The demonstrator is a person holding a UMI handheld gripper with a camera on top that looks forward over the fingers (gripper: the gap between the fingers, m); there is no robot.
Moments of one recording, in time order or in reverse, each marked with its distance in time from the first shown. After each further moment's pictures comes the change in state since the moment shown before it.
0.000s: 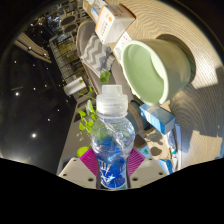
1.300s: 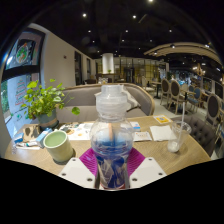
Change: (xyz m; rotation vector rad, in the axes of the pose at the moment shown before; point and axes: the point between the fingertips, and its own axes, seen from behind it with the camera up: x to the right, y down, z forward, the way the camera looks) arm -0.036 -0.291 -0.221 0.253 0.582 -1.837
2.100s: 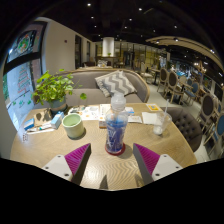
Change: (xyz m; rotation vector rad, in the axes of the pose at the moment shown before) arm -0.014 0.011 -0.144 -0.212 0.041 -0.054
